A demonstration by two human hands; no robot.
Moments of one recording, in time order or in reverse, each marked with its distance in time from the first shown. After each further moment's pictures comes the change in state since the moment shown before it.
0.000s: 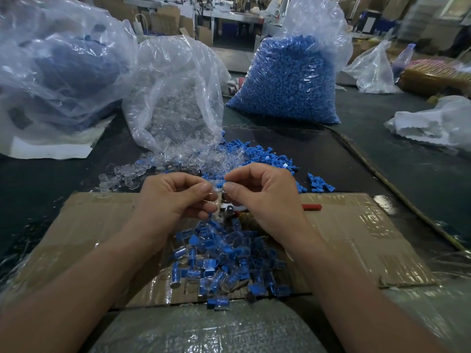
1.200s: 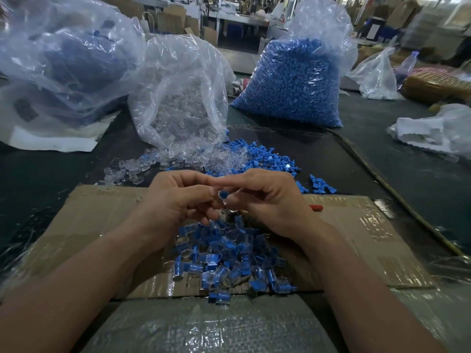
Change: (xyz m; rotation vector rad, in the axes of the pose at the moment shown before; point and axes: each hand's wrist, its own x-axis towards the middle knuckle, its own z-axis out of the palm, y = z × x) left_hand -0.005 0.003 -0.004 -0.069 -0.152 -0.019; right_hand 0.005 0.010 -0.013 -0.128 -0.242 -0.349
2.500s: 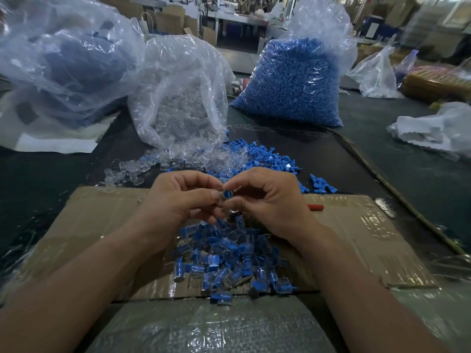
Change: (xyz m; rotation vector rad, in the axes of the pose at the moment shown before) left_hand 0.000 0.000 -0.002 -0.001 -0.069 0.014; right_hand -0.001 -0.002 0.003 -0.111 0.089 -0.002
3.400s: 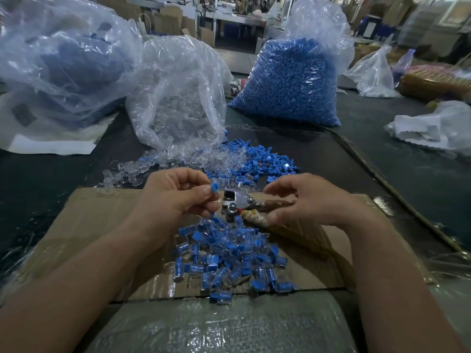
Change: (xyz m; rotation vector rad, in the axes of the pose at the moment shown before) left_hand 0.003 -0.003 -0.001 0.037 0.149 0.009; right_hand -0.004 0.021 -0.060 -0.199 -0.496 0.647
